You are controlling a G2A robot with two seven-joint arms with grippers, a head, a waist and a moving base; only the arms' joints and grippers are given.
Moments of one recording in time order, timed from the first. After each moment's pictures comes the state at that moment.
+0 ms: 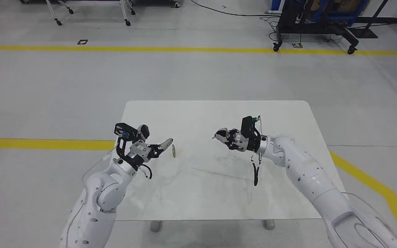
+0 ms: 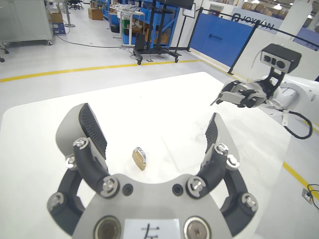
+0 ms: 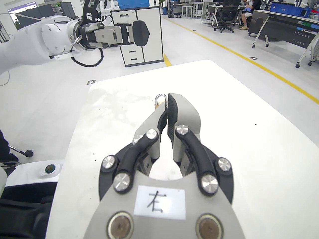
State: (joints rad) left arm 1.49 -1.21 -1.43 -1.69 1.02 -0.45 -0.16; right arm -0.91 -1.13 0.88 -0.96 -1.18 -1.01 -0.39
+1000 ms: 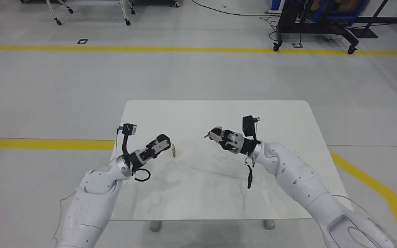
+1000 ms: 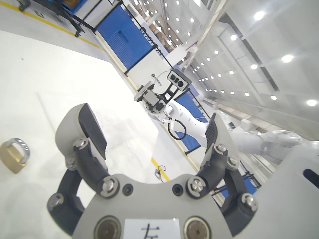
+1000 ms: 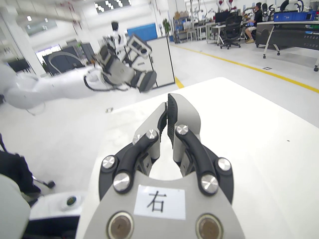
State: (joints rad) left arm 1.29 -1.19 -1.35 -1.32 -0.27 -0.72 -0.91; right arm -0.94 -1.16 0.74 -1.00 -0.70 -1.01 -0.40
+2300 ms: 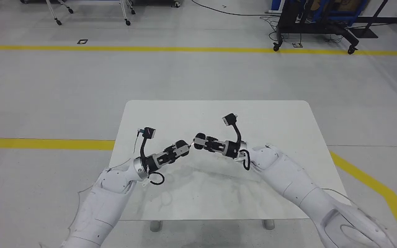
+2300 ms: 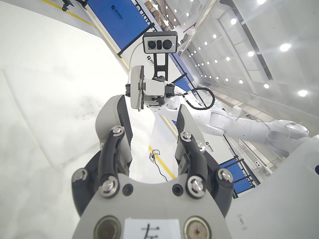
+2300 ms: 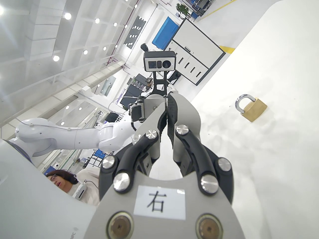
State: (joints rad) left arm 1.24 -1.20 -1.19 -1.27 -0.18 -0.74 -0.81; right arm -0.86 -1.19 0.61 -0.99 0.39 -0.82 0.59
